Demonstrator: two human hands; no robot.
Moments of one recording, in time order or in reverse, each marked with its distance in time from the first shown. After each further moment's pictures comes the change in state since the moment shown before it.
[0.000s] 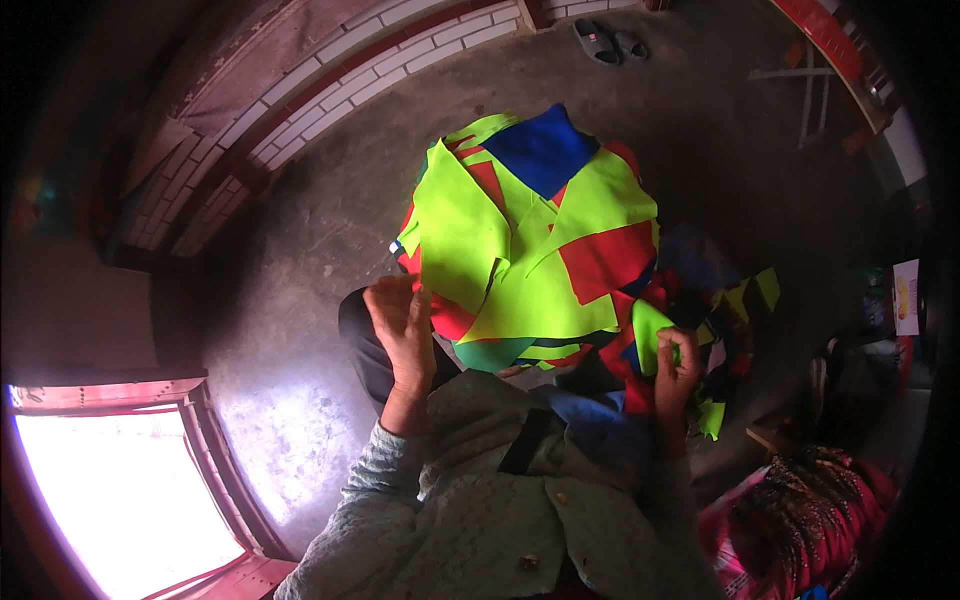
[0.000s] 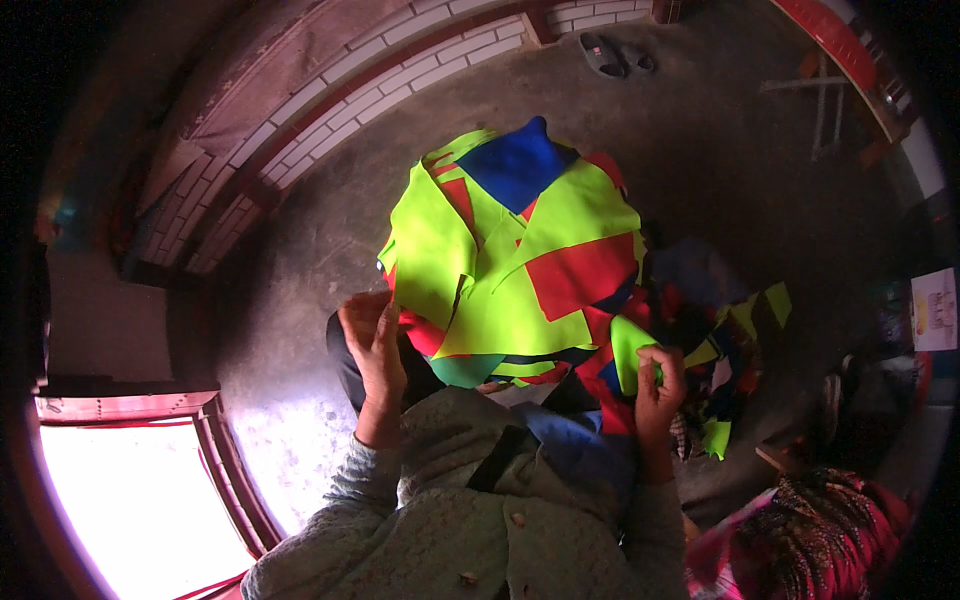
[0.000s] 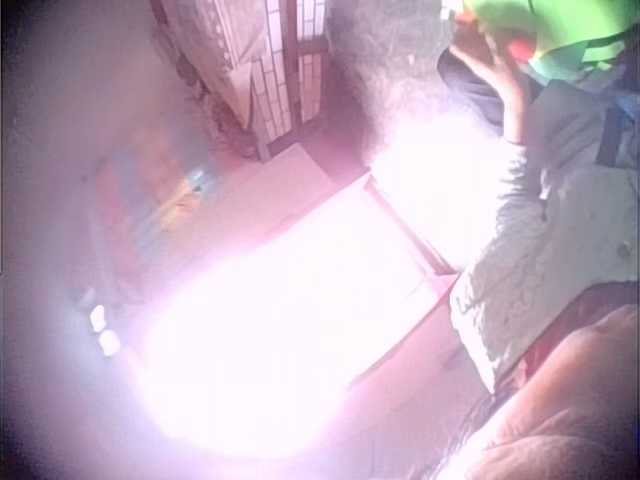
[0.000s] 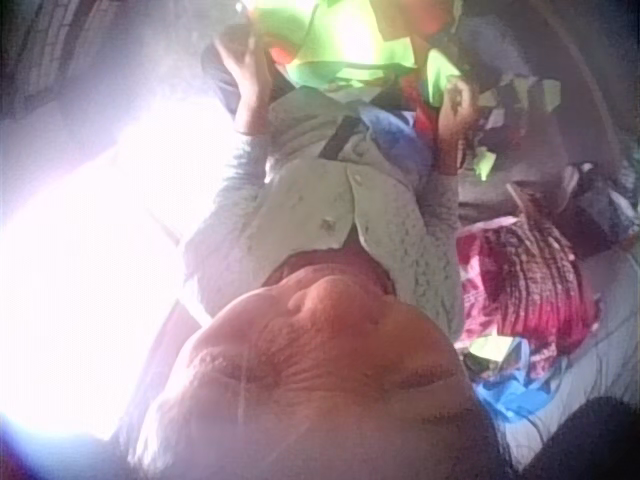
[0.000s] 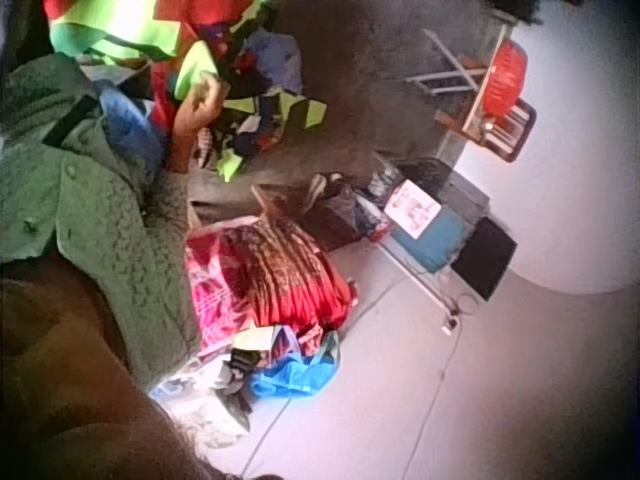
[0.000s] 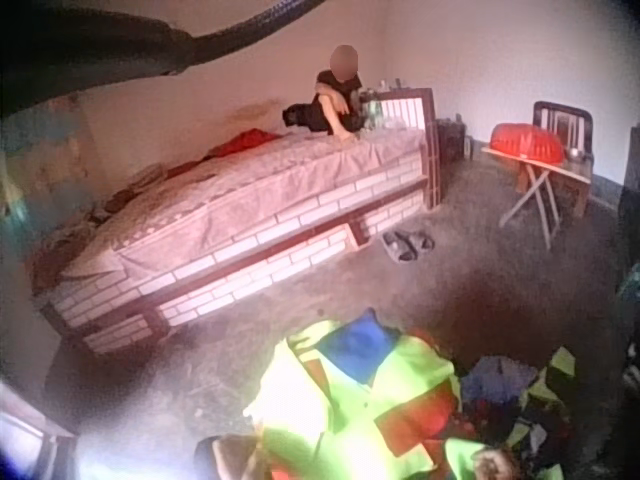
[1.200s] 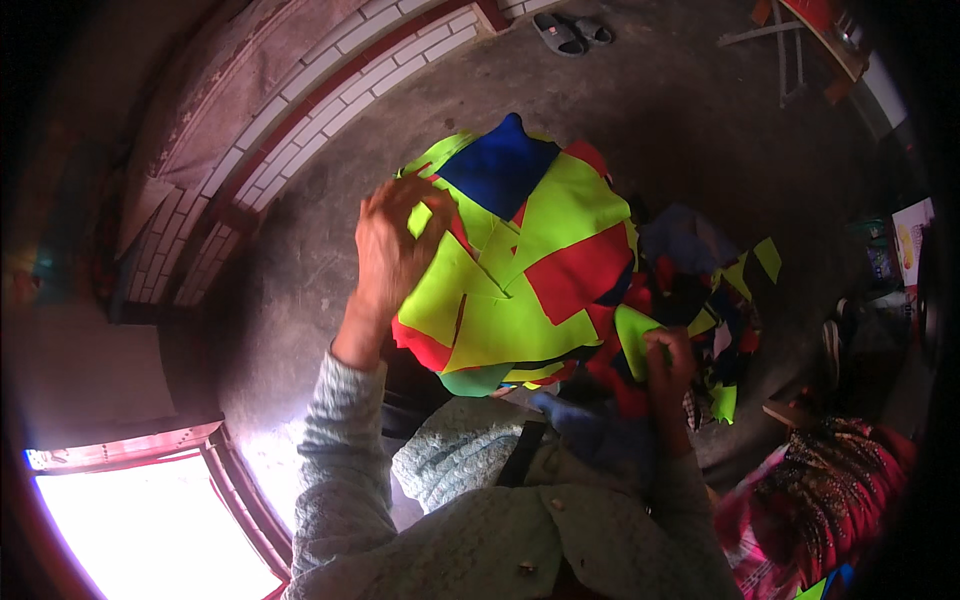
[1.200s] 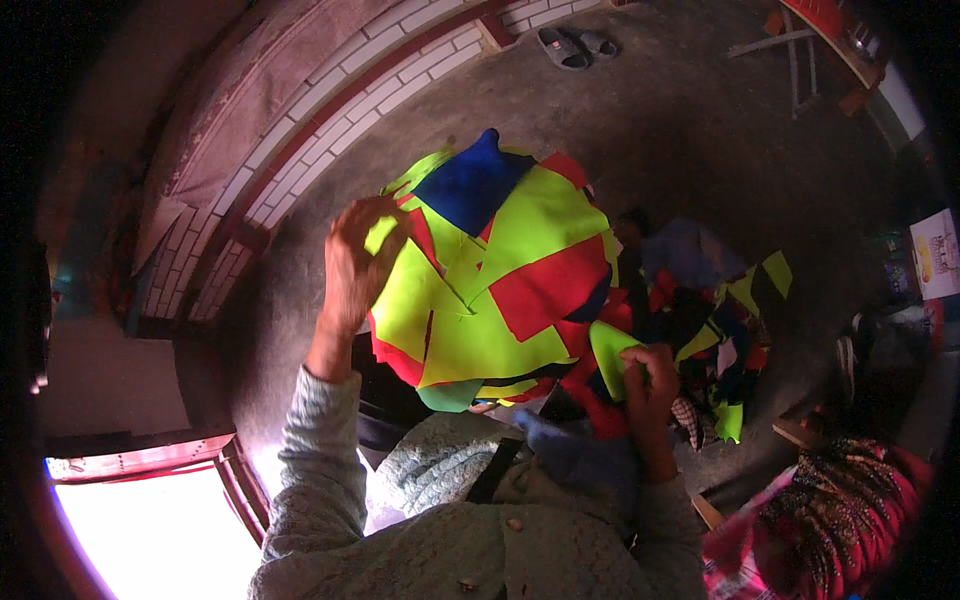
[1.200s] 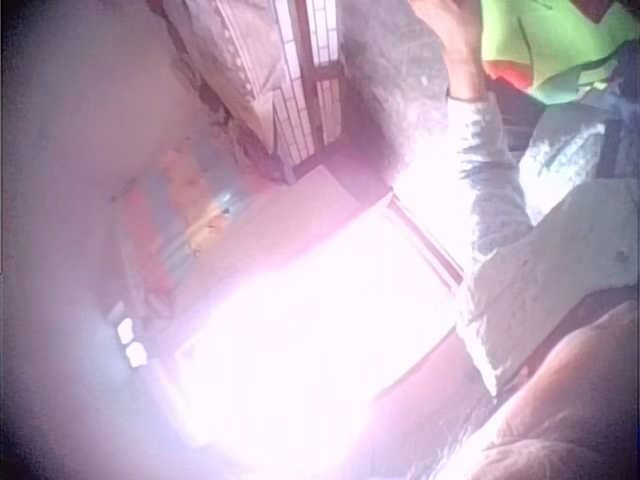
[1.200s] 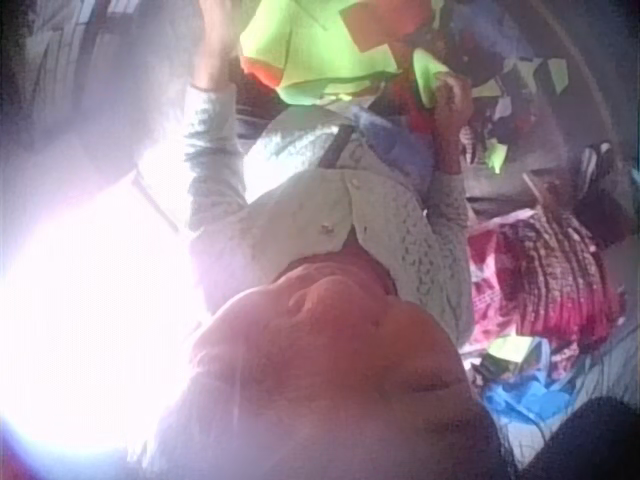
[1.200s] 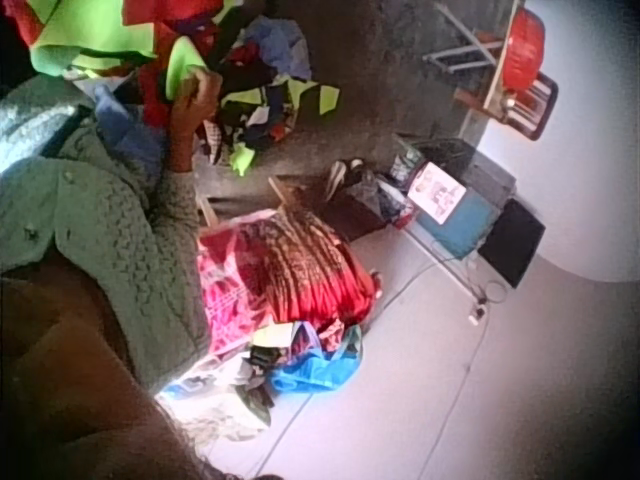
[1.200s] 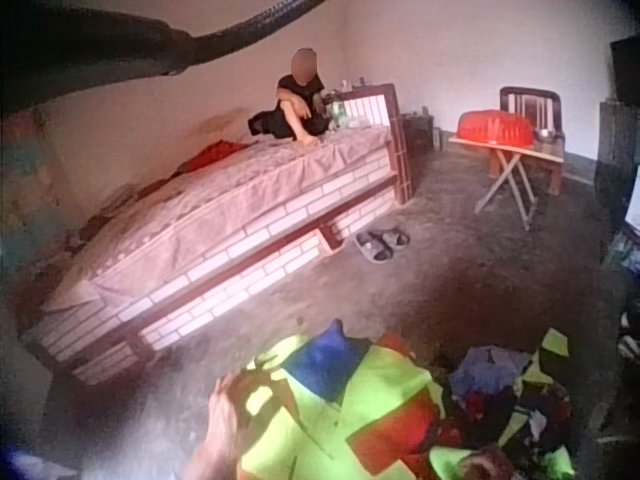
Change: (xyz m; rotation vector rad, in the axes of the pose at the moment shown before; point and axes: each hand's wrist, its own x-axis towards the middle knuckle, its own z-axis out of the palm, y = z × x) left_hand 0.111 0.060 0.091 0.842 -0.498 0.814; right_hand 0.009 -0.002 -0.005 -0.009 -0.010 0.038
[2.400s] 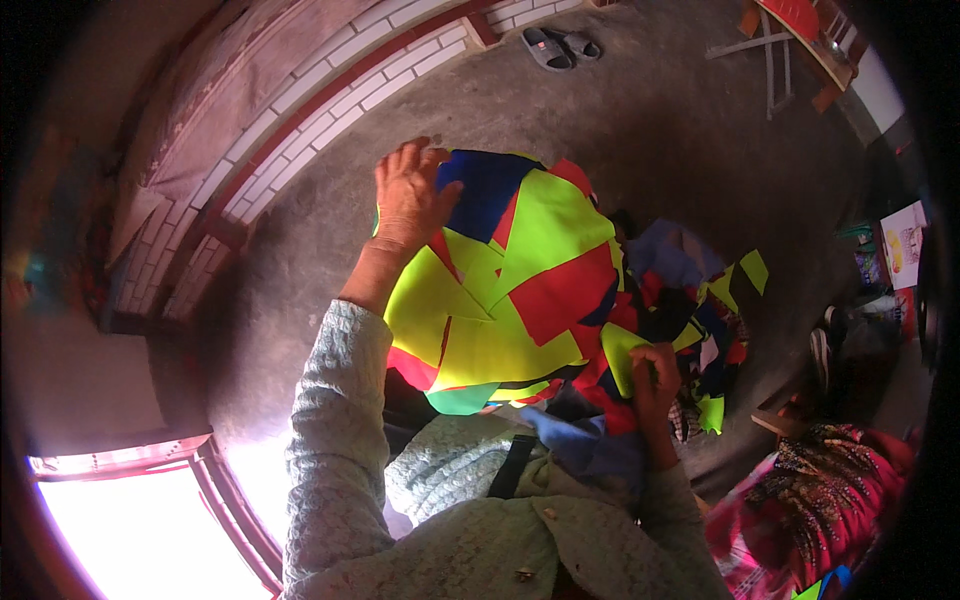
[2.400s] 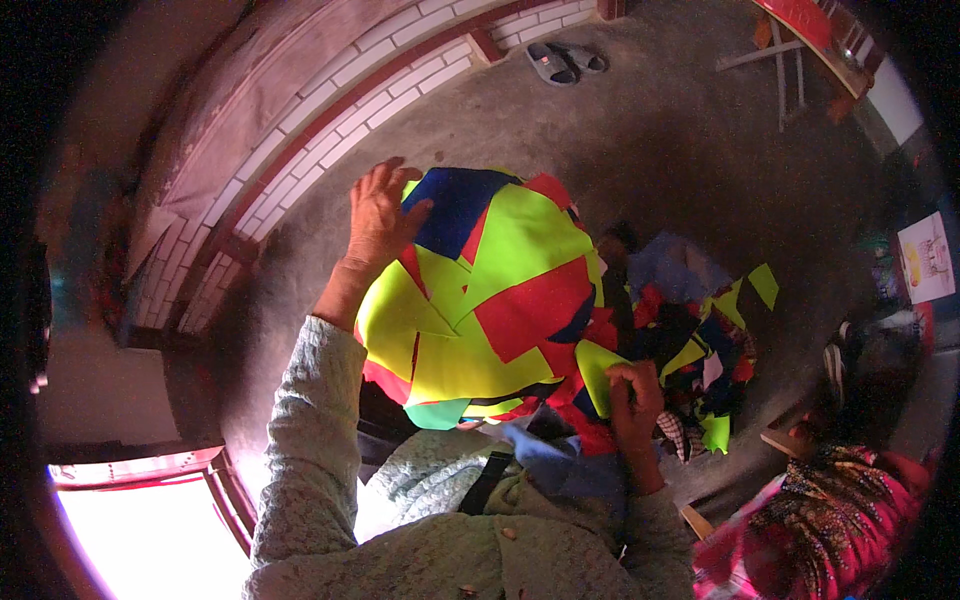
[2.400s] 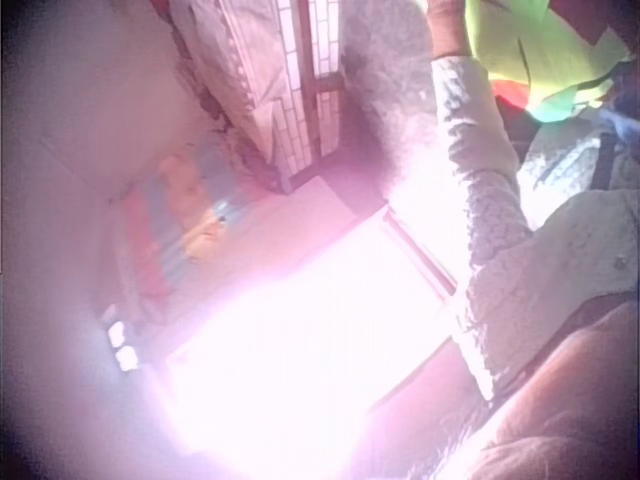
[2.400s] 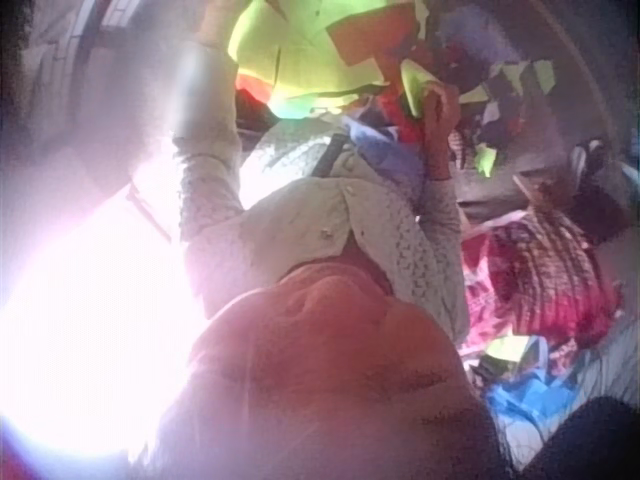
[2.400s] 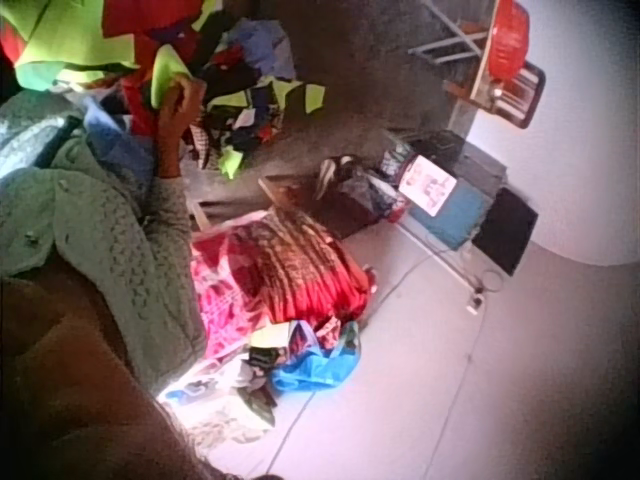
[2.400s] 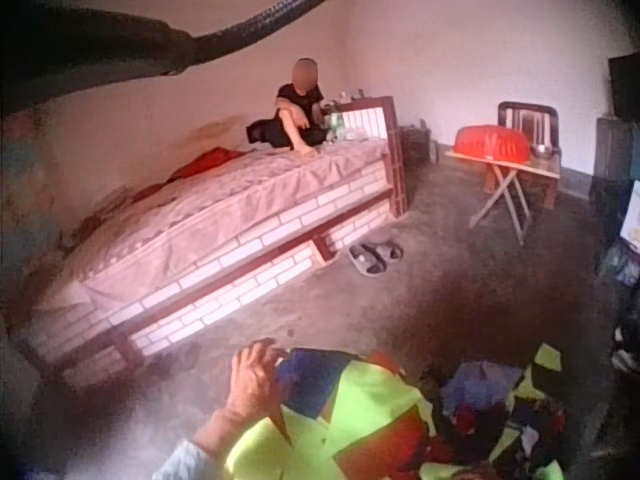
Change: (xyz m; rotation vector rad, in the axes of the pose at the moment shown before) left_hand 0.050 -0.046 0.060 0.286 -0.103 0.084; right_hand 0.001 0.008 -0.001 0.056 -0.014 -0.031
